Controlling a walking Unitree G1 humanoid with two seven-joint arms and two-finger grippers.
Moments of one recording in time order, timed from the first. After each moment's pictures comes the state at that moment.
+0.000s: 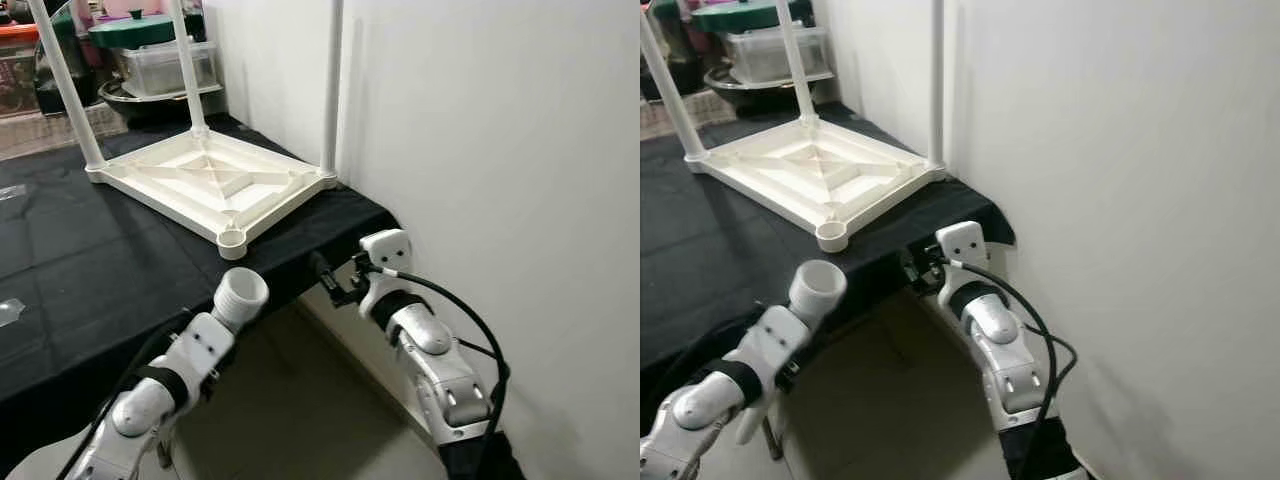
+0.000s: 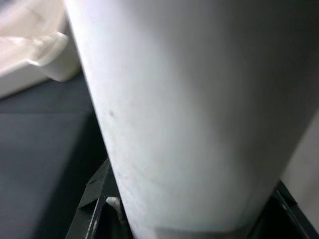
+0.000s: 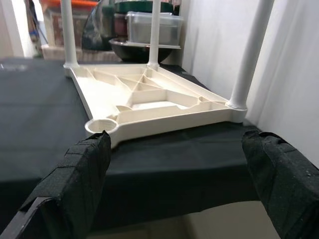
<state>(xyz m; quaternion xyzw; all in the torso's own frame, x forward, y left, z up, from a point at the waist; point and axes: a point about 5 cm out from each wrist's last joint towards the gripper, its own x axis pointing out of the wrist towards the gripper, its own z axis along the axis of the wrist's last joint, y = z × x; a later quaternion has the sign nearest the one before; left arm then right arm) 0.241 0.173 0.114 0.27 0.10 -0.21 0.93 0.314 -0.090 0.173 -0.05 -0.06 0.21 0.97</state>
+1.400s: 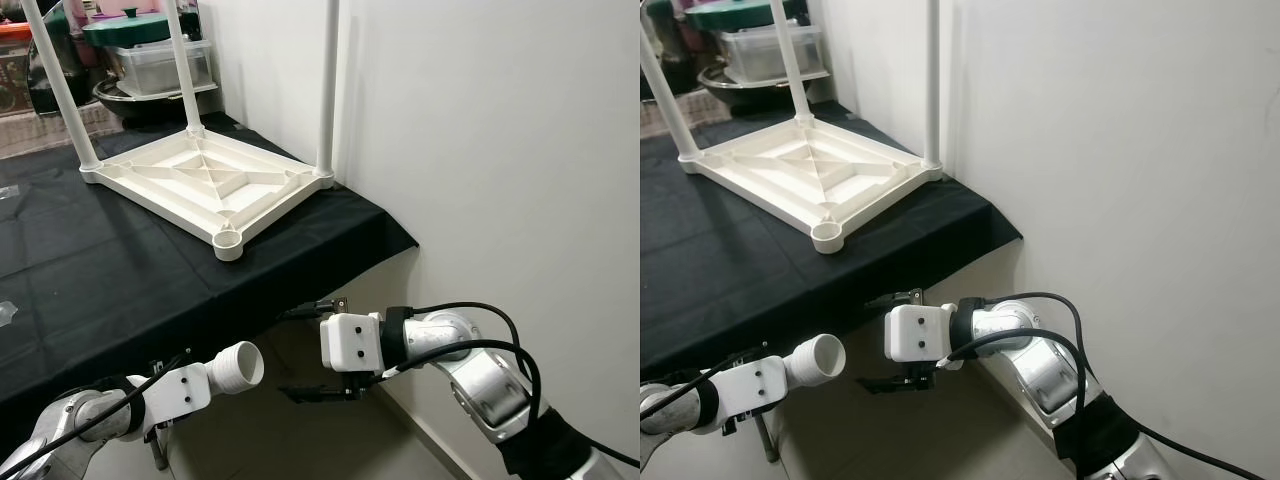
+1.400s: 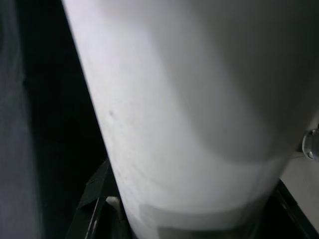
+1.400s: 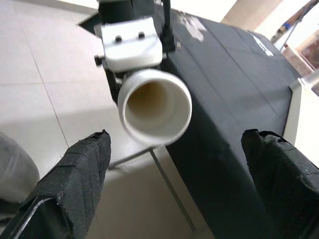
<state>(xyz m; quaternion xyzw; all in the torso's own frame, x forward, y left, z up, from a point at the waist) 0.236 0.215 0.101 0.47 0.18 -0.36 0.79 0.268 -0.070 0.177 -0.32 -0.07 0.64 0.69</state>
